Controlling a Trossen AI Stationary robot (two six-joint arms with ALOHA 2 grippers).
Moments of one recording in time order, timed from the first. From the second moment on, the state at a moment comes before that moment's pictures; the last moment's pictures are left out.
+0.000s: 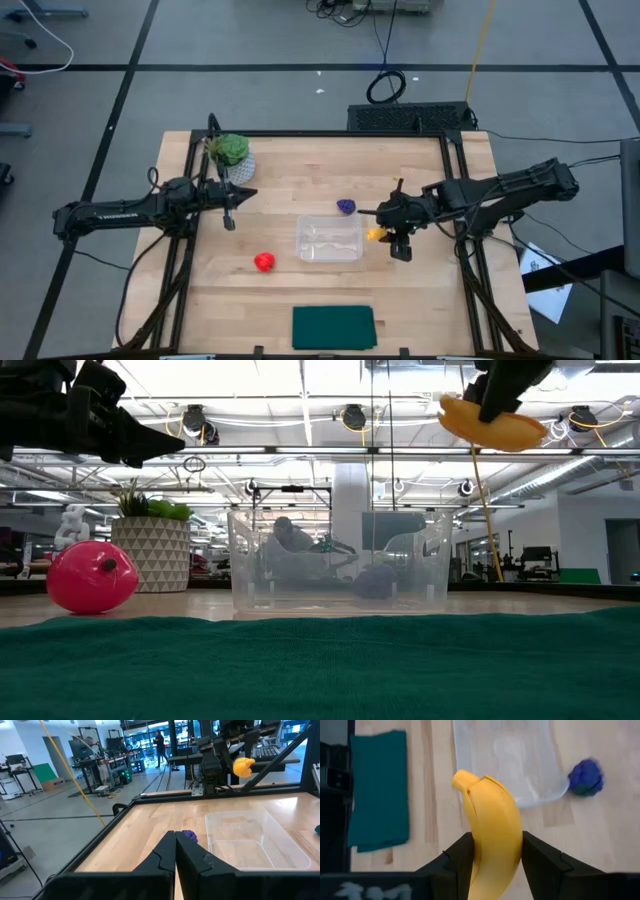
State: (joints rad) left arm 0.18 0.35 0.12 0.20 0.00 0.16; right arm 0.19 1.25 1.10 -0.86 0.00 0.35
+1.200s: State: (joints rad) left arm 0.18 0.35 0.12 0.21 0.00 0.16; right arm 0.05 1.24 1.10 -0.78 -0.03 0.26
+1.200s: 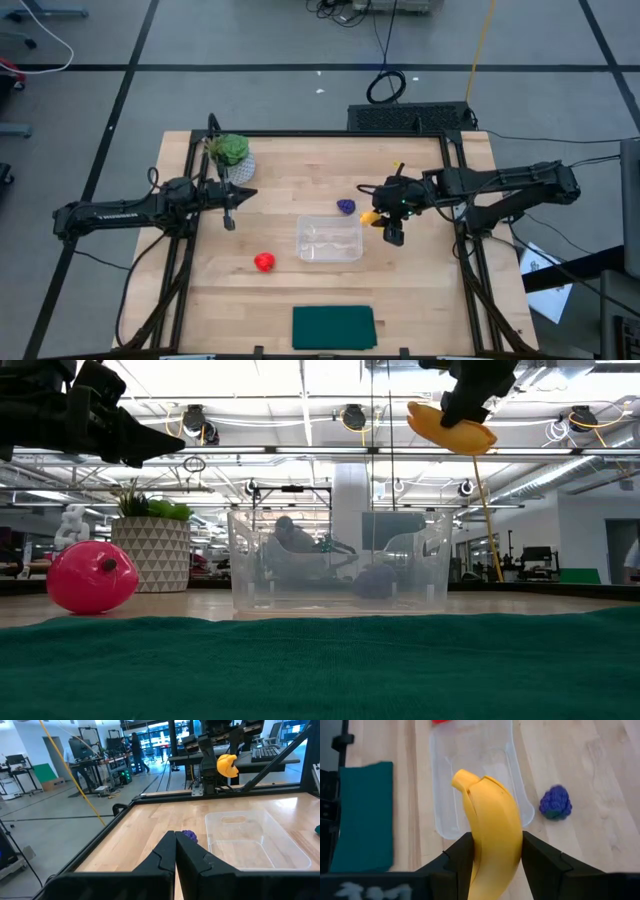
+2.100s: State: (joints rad) left arm 0.18 0.35 0.12 0.20 0.00 0.18; right arm -0.09 1.35 1.10 -0.55 -0.24 0.13
